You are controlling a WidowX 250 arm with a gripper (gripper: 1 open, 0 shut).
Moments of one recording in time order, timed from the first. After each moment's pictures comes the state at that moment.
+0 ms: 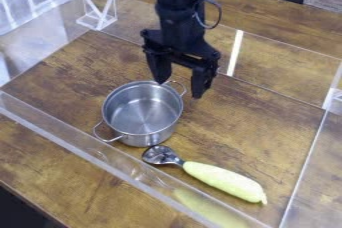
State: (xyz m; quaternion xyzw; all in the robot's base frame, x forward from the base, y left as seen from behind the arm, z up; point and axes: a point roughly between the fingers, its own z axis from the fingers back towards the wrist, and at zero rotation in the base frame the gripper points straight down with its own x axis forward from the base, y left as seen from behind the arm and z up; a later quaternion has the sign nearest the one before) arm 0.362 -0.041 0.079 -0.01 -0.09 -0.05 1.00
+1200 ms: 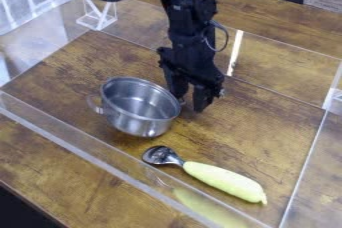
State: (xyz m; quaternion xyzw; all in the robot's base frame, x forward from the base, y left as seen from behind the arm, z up) arm 0.375 -0.048 0.037 -0.02 -0.08 -0.13 0.99
